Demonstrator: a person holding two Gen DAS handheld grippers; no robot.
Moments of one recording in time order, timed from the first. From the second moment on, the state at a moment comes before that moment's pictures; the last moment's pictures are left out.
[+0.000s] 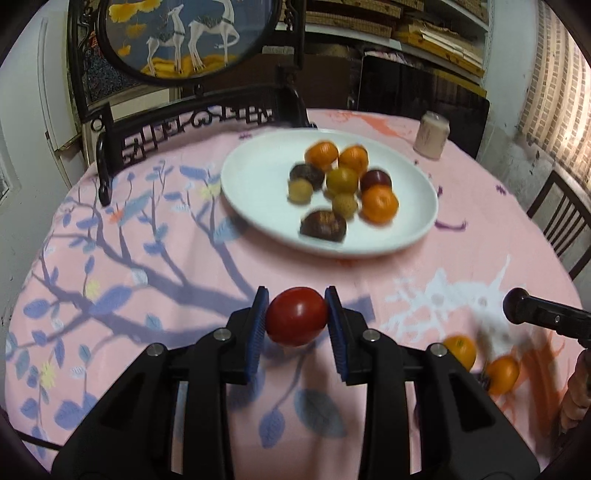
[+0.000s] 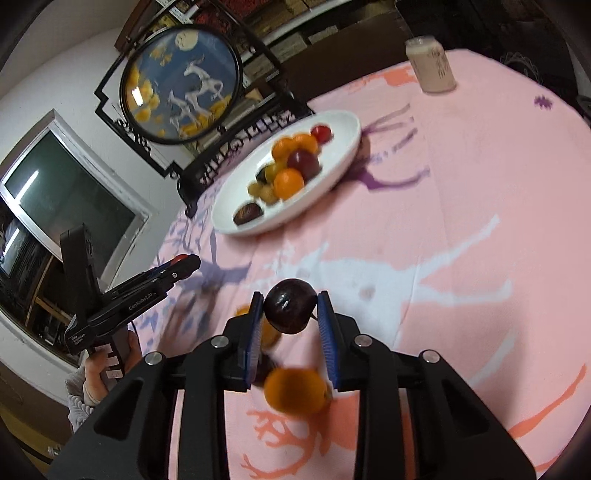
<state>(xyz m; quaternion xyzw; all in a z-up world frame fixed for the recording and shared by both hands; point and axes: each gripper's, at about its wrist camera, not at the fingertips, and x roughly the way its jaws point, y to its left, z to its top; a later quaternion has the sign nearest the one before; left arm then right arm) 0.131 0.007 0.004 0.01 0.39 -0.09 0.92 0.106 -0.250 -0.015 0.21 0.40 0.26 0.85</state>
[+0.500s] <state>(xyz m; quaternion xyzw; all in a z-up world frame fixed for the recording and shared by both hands) 0.239 -0.015 0.009 0.00 0.39 -0.07 0.92 0.235 -0.202 0.016 0.14 0.38 0.20 0.89</state>
